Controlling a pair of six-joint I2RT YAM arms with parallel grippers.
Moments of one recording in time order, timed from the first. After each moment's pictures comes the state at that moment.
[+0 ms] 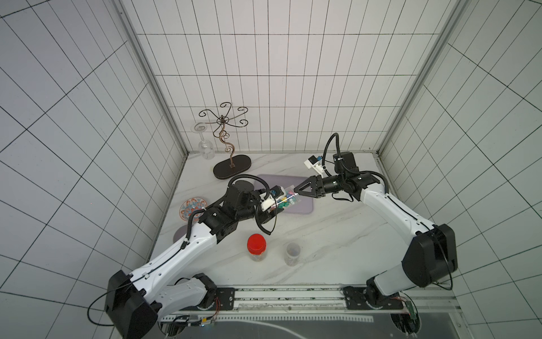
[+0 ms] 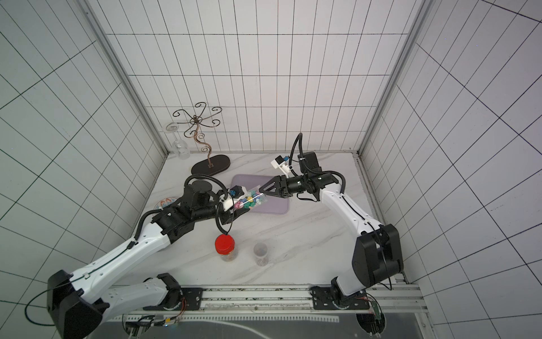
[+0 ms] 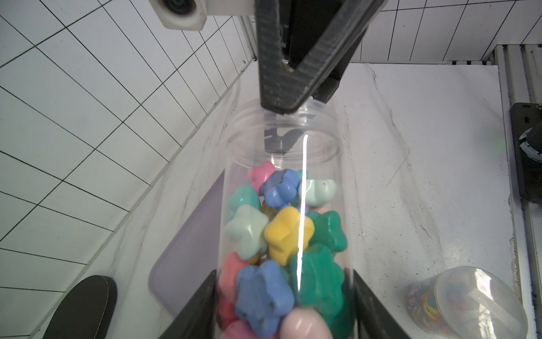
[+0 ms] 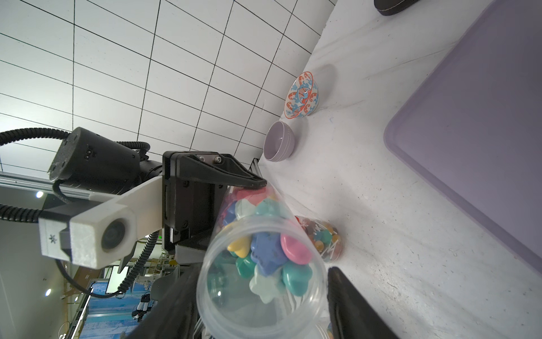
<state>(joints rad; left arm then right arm) -0.65 1.12 0.94 -0.33 0.31 0.44 0.39 1.52 1.27 -0.45 -1.13 0.41</state>
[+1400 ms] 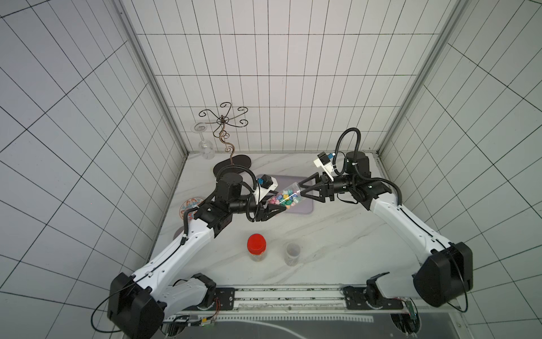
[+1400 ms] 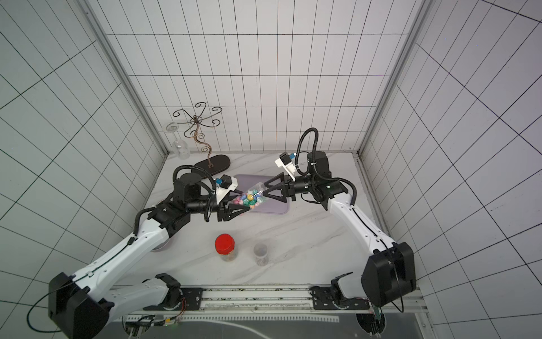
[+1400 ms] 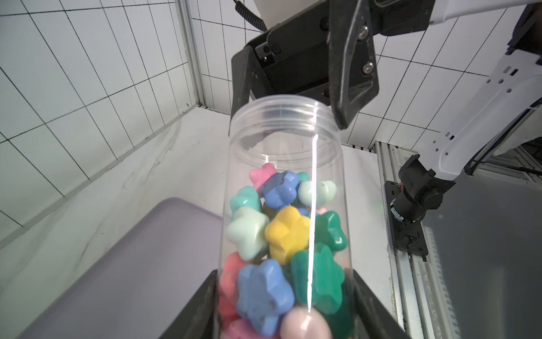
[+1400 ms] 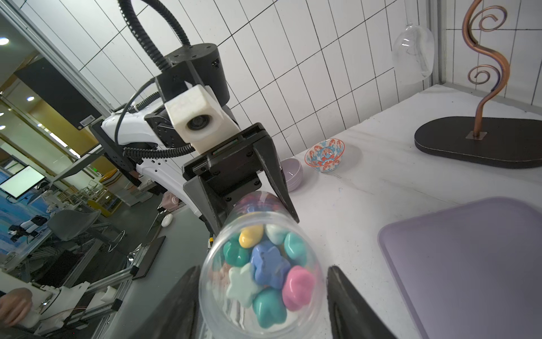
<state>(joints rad) -0.49 1.13 0.94 -0.20 0.79 0.19 0.37 1.38 1.16 -0.19 -1.26 0.05</state>
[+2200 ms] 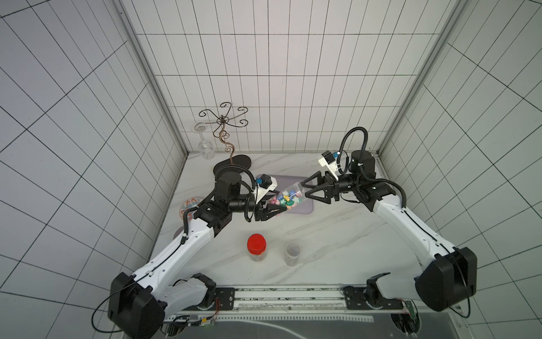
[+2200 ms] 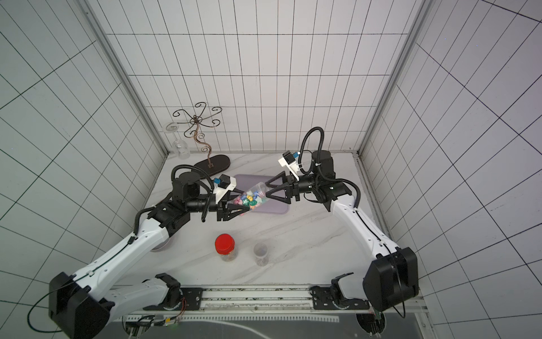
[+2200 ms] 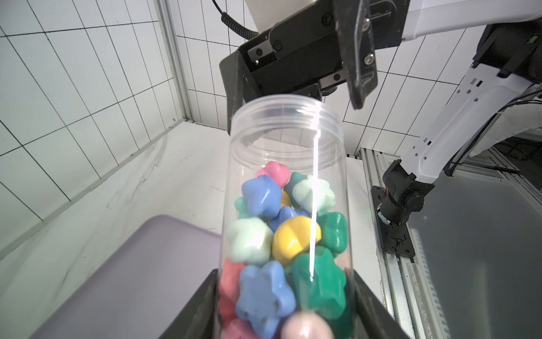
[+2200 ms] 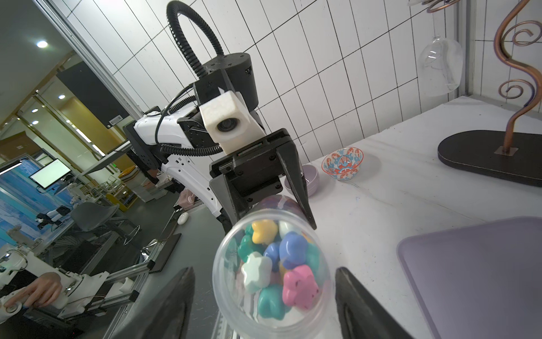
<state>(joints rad) -0.48 1.14 0.94 -0.16 0.85 0.20 0.35 1.33 1.15 -0.12 -1.31 0.16</state>
